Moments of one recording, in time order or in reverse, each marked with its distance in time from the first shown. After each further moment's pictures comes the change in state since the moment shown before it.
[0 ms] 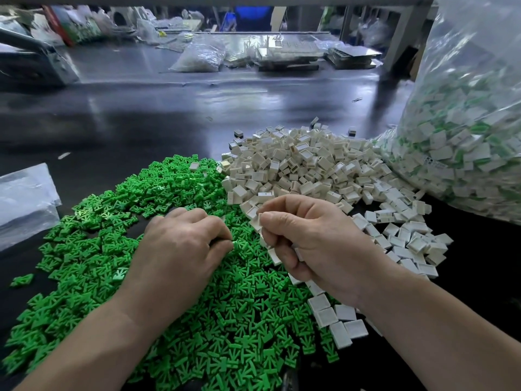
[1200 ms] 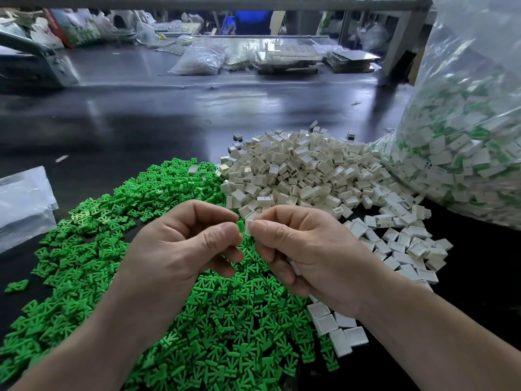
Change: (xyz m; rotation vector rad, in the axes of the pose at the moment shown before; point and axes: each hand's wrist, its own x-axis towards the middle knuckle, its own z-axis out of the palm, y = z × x) left_hand -0.003 0.012 -0.011 -1.352 -0.035 -0.361; right_hand -0.005 -0.004 0.004 -0.018 -0.135 -0.005
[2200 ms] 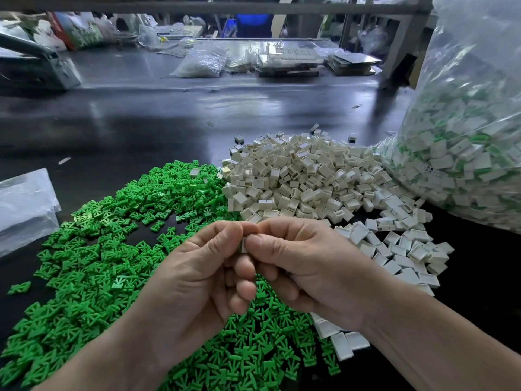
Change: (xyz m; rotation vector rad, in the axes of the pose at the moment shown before) left_hand -0.007 -0.003 0.017 -0.583 -0.205 -0.318; right_hand -0.004 0.000 0.007 0.080 -0.095 0.050
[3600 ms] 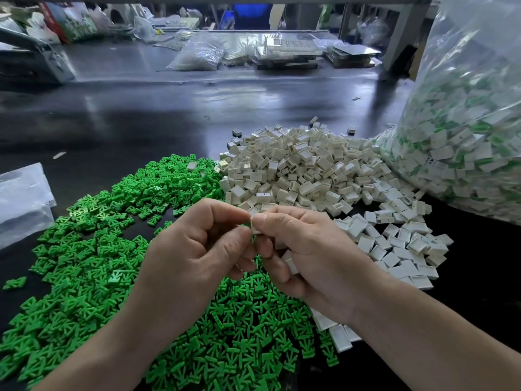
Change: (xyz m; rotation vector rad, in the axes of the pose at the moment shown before) left_hand 0.001 -0.002 -0.003 0.972 0.163 0.541; right_hand 0.004 0.003 0.003 0.050 0.189 0.027
